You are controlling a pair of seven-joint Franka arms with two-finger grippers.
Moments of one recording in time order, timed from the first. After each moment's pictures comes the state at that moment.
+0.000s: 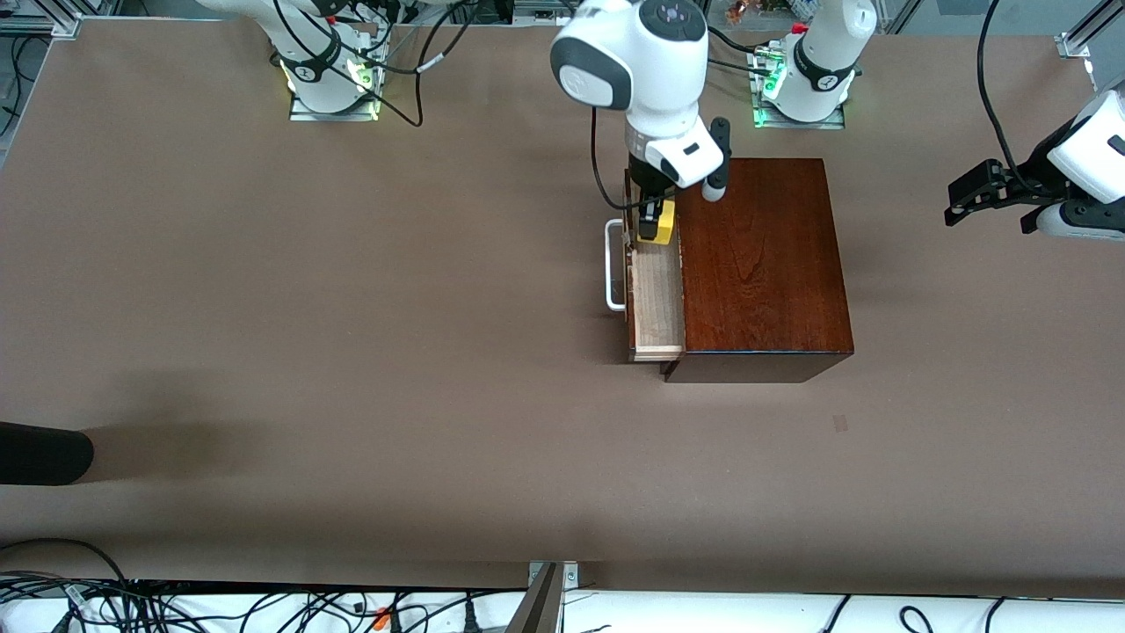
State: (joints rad) left arm -0.06 -0.05 0.07 -1.70 -0.02 1.64 0.07; right arm 0.88 0.79 0.22 -0.93 -0.25 1.84 -0.32
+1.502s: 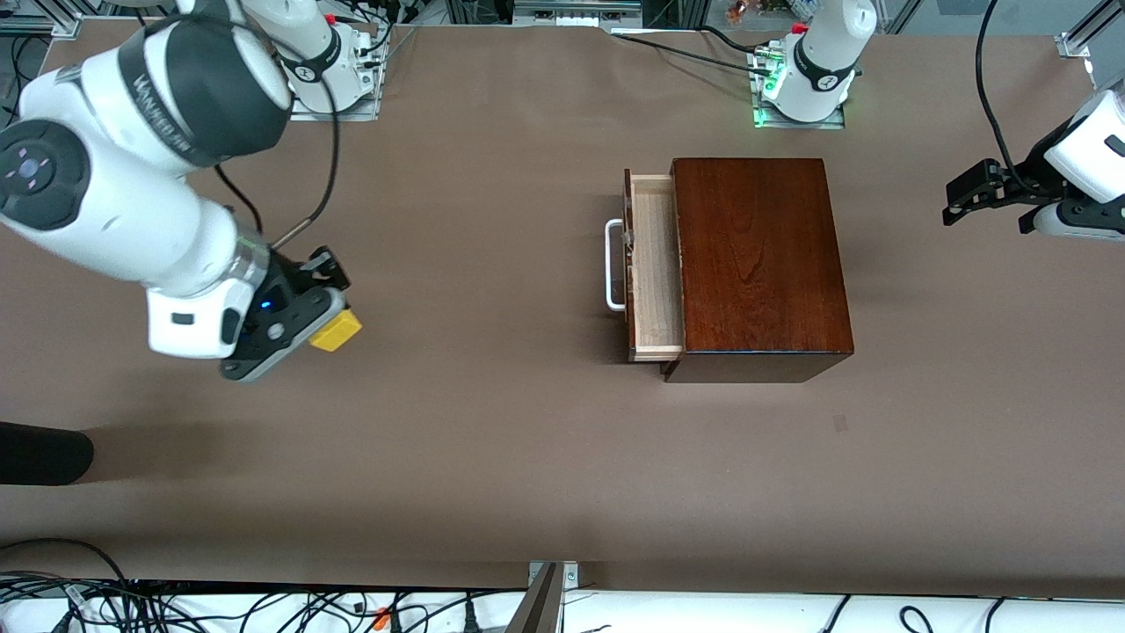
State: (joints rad) left arm -0.07 -0.05 0.06 -1.70 -0.02 1.63 0.07; right arm 0.19 0.53 0.16 -1.04 0.00 1.53 -0.34
